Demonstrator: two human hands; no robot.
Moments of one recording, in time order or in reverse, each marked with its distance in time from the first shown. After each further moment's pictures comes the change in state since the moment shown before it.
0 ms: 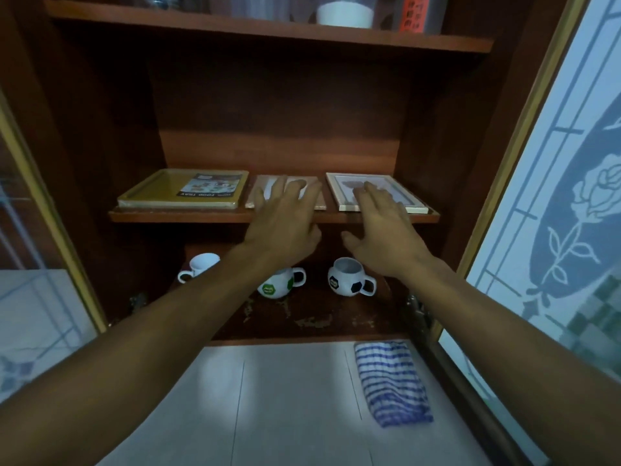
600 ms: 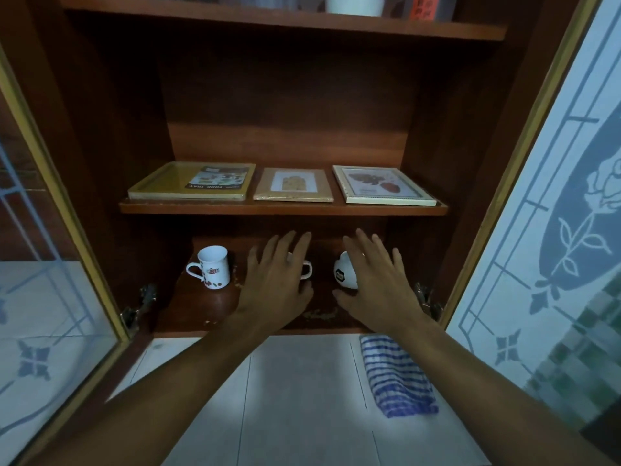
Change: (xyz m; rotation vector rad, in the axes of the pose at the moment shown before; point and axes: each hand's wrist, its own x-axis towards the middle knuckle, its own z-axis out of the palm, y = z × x) left_hand -0.080 -0.010 0.067 -0.005 0.020 -0.038; right_hand -0.060 -0.006 0.061 -0.007 -0.077 -0.028
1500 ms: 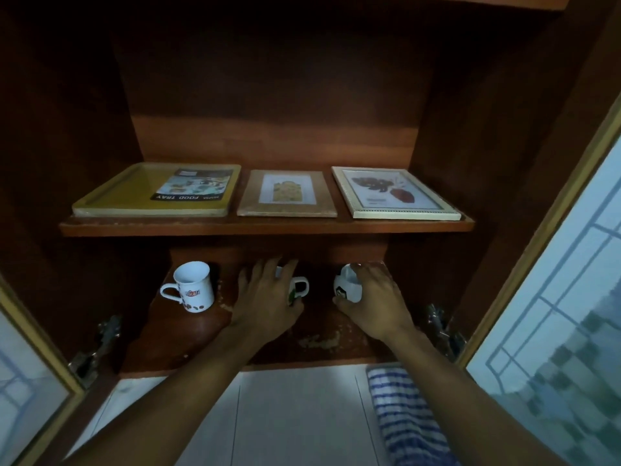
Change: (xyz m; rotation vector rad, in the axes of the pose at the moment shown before) left_hand 0.045 -0.042 0.084 -0.090 -0.113 -0.095; right_hand 0.068 0.049 0.080 0.239 -0.027 0.226
